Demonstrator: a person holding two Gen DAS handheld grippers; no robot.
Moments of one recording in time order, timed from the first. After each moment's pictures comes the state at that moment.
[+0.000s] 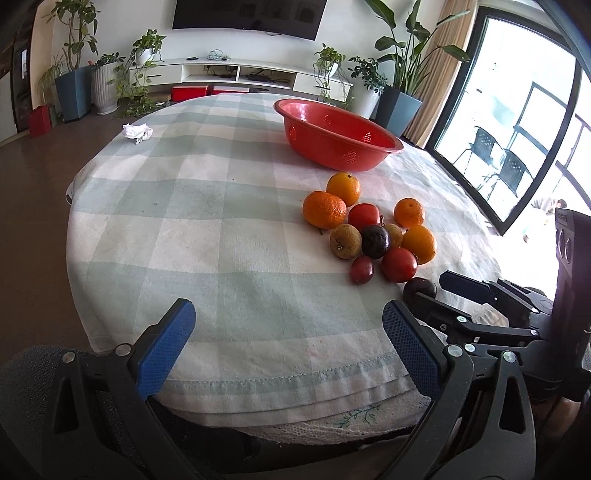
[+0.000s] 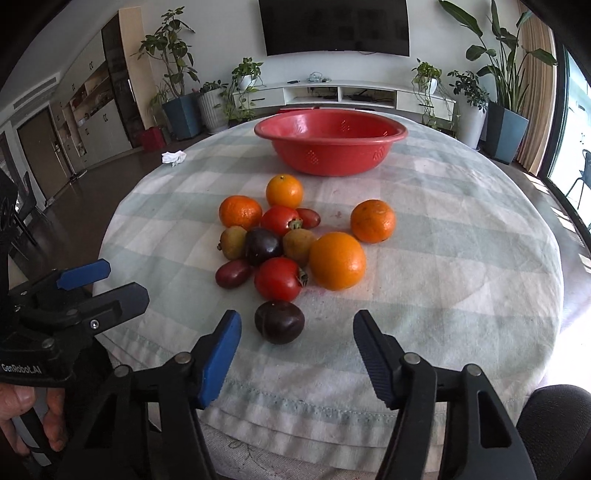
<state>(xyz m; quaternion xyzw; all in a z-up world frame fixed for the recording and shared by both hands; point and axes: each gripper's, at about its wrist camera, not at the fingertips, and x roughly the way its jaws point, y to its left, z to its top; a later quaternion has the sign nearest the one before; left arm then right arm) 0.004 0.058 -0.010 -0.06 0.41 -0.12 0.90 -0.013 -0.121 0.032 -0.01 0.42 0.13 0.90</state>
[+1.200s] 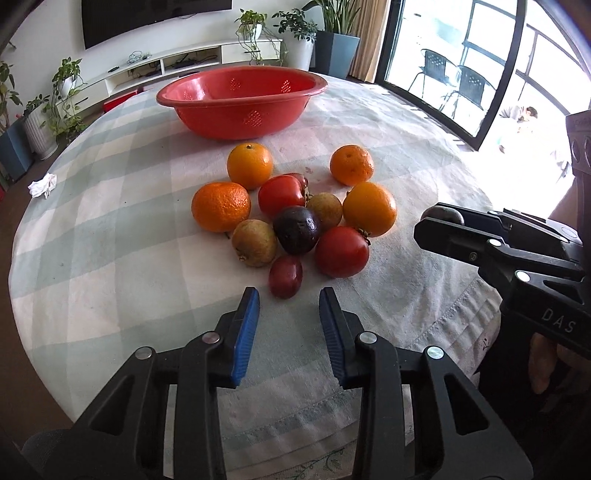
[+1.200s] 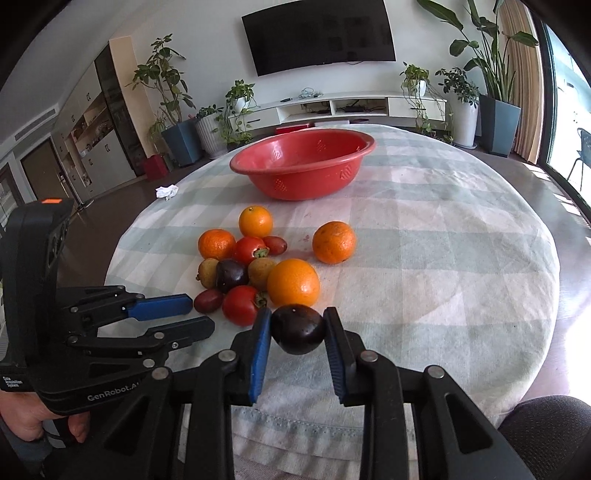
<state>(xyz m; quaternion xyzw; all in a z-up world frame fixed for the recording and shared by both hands) 0.052 -0.023 -0.028 0.07 0.45 -0.22 0.86 -0.012 -0.168 0.047 0.06 0.38 0.13 0.91</state>
